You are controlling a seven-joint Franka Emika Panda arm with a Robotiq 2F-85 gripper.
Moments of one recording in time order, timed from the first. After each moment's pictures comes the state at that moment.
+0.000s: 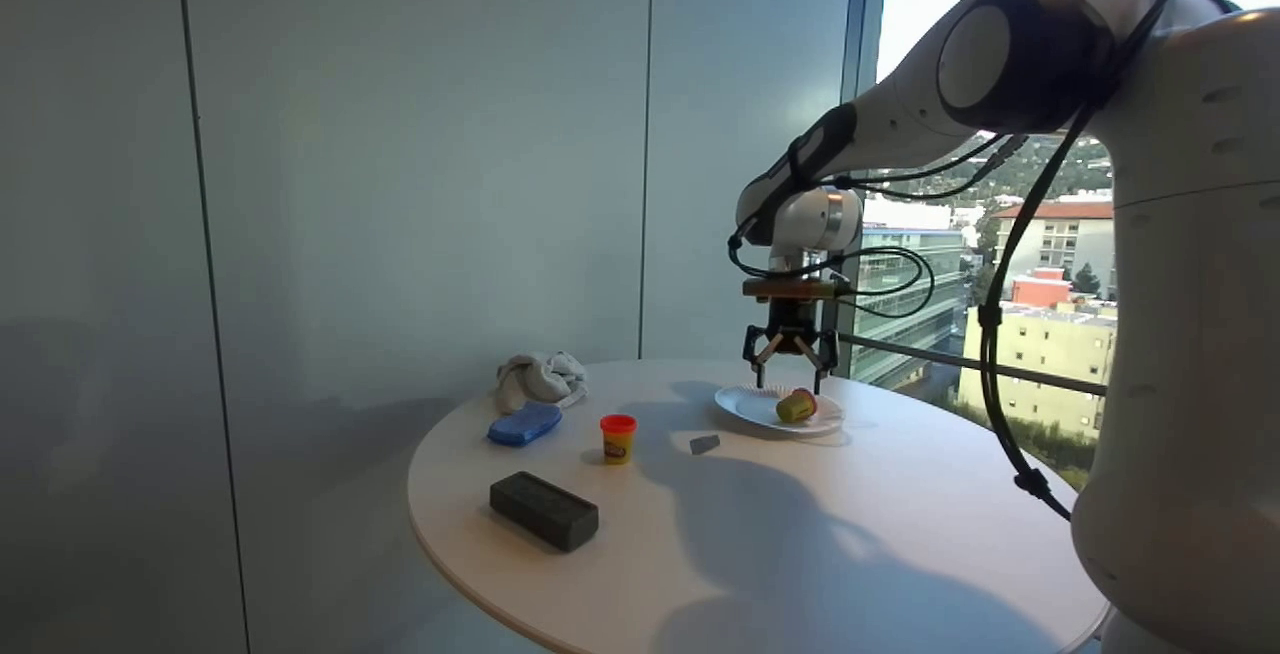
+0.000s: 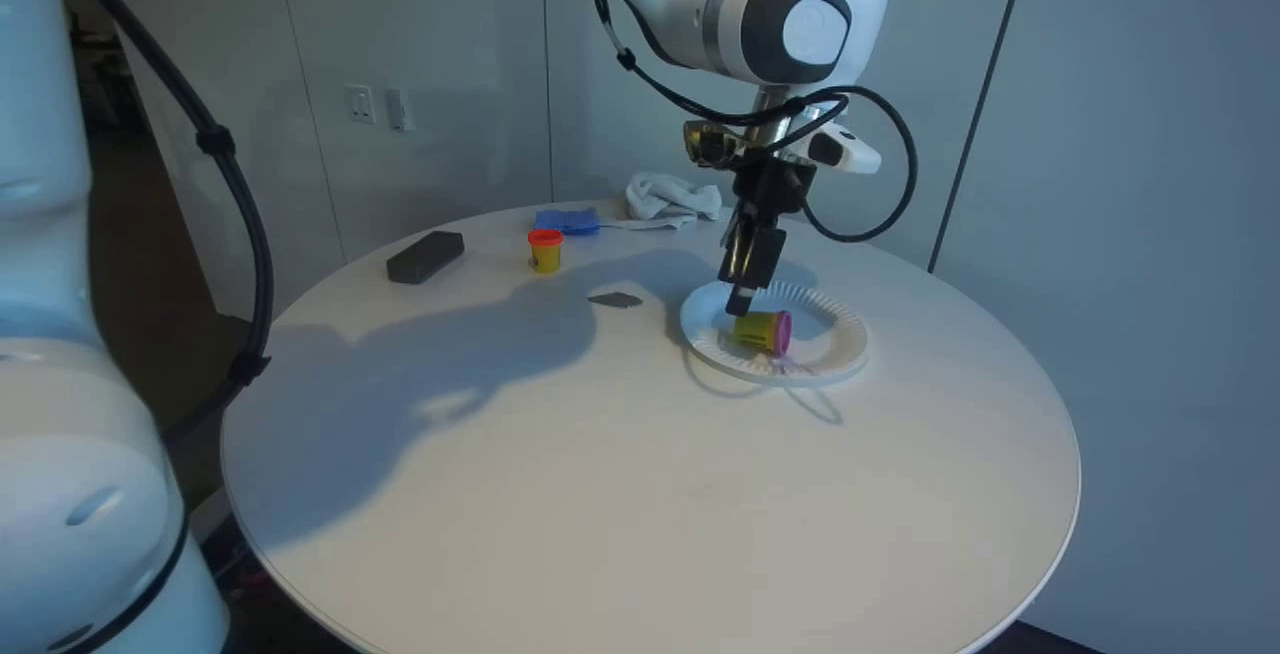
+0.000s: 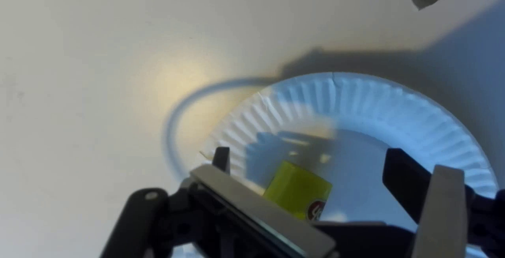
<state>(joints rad) -0.25 0.17 -0.29 -1.91 0.12 1.87 0.63</state>
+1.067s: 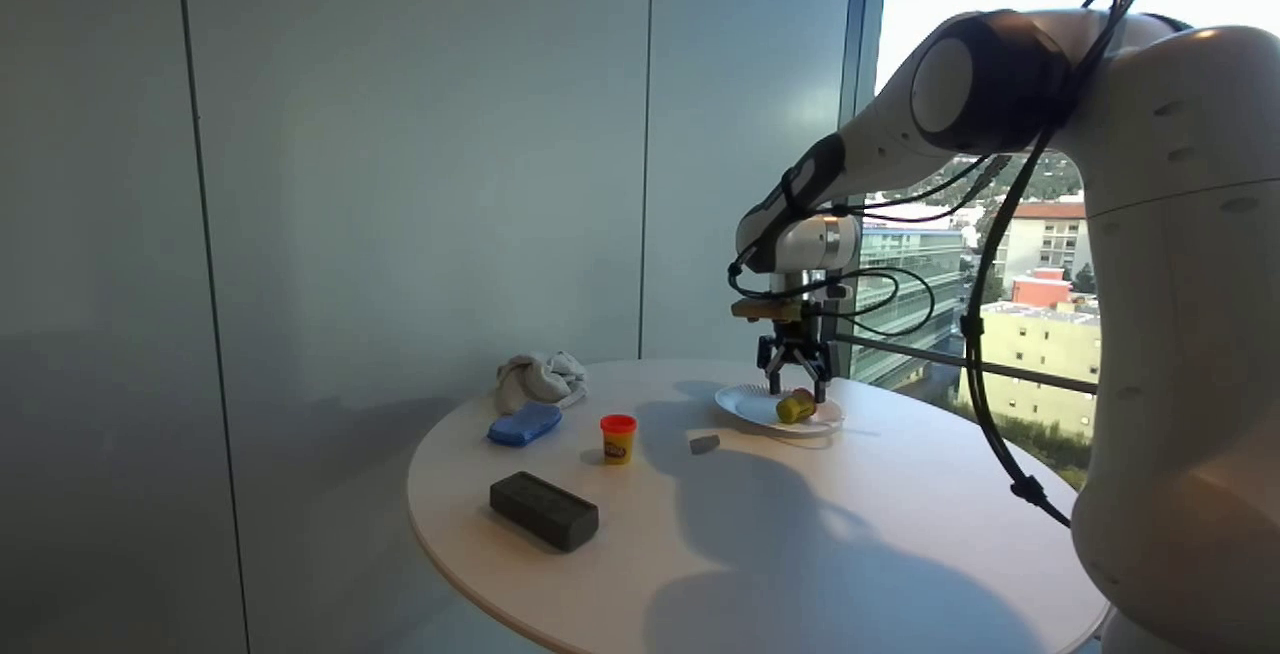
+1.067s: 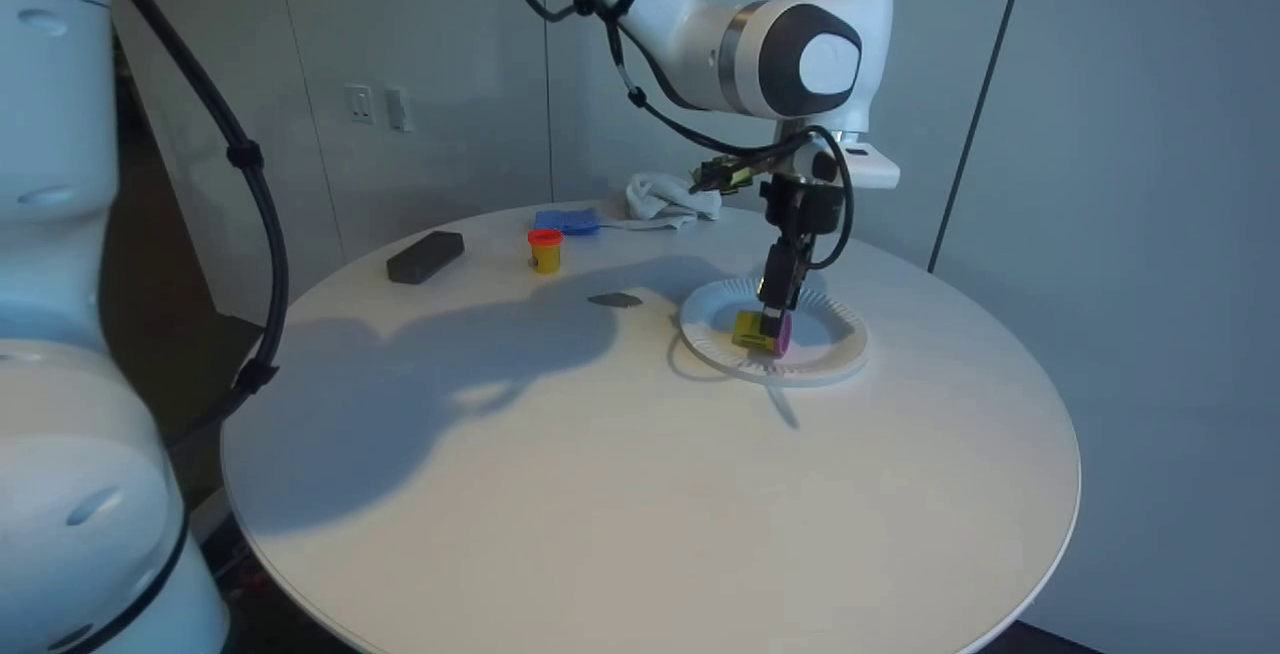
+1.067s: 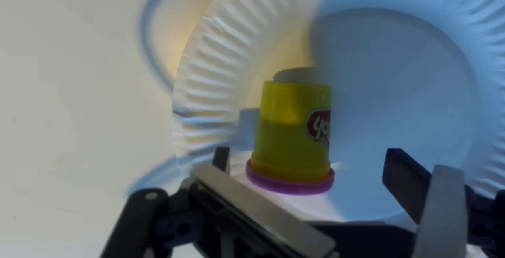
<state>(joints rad) -0.25 0.25 -0.32 -1.89 0.02 2.03 1.05</state>
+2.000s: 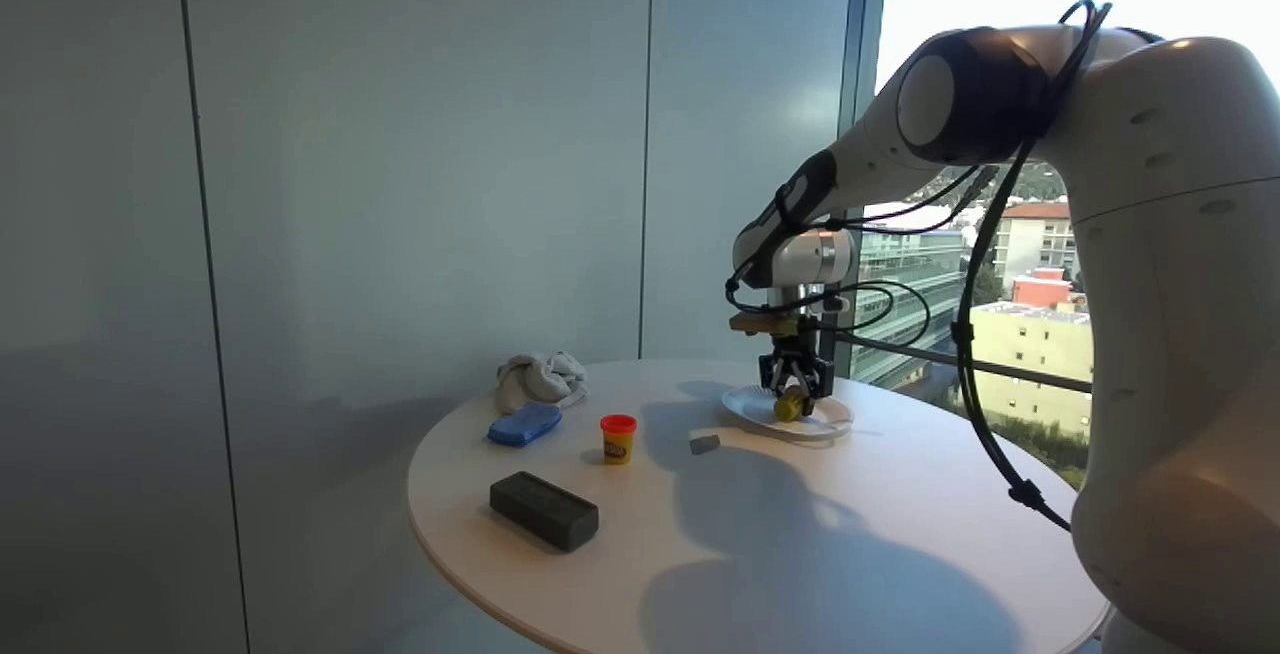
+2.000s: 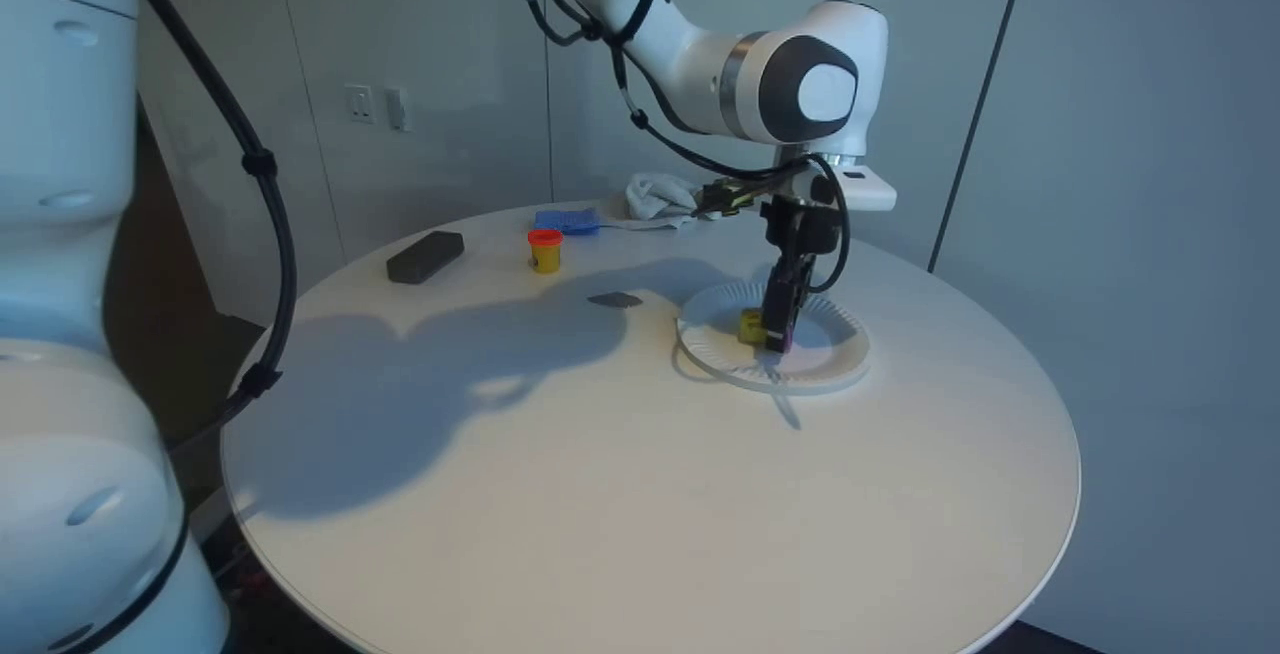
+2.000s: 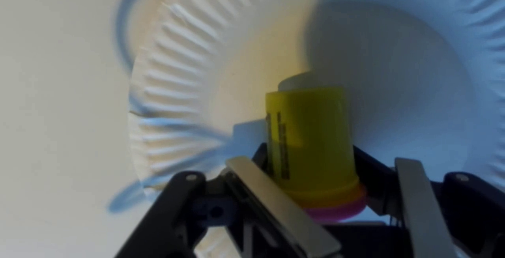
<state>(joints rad) -0.25 0.29 -0.32 -1.89 0.02 2.06 1.06</state>
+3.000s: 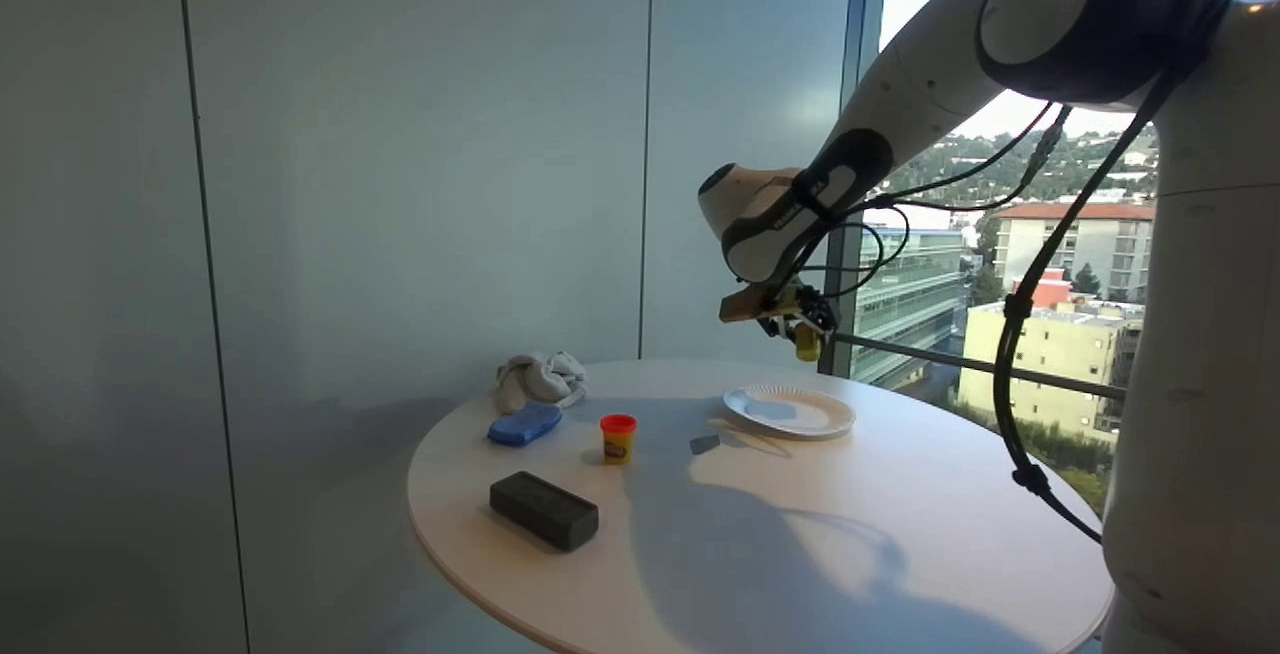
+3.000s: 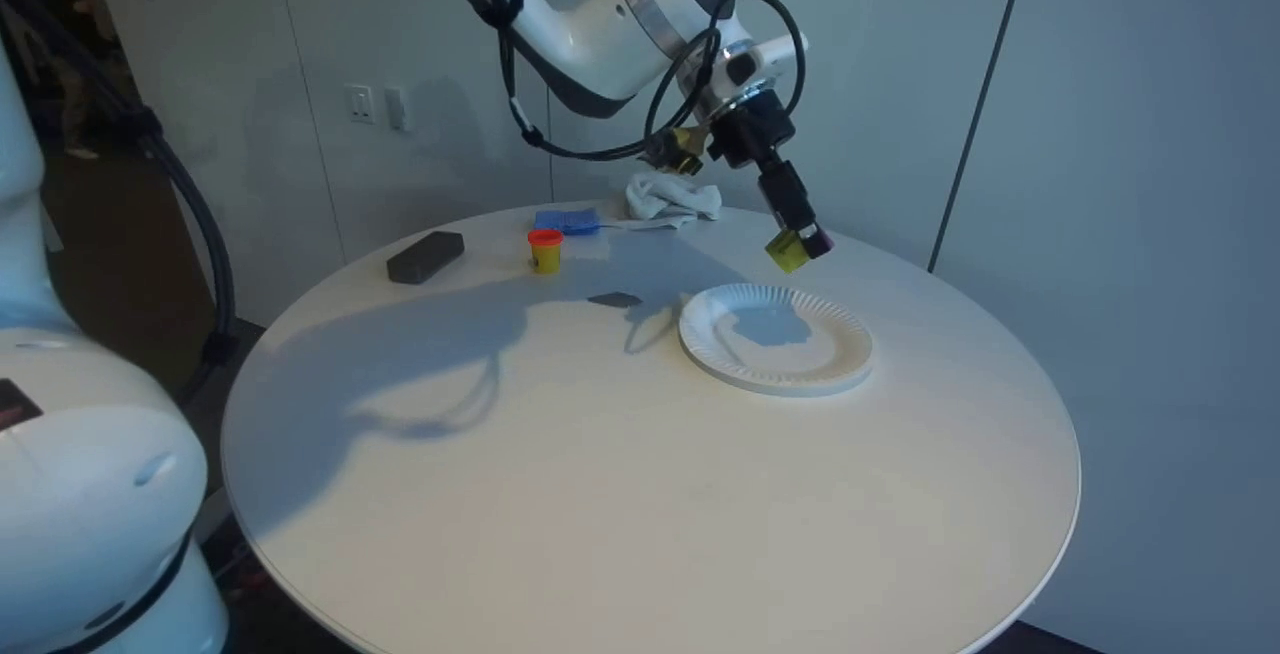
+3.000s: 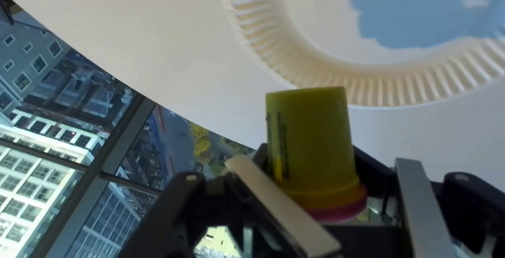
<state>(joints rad) -0.10 0.05 -0.26 -2.02 -0.81 2.02 1.42</state>
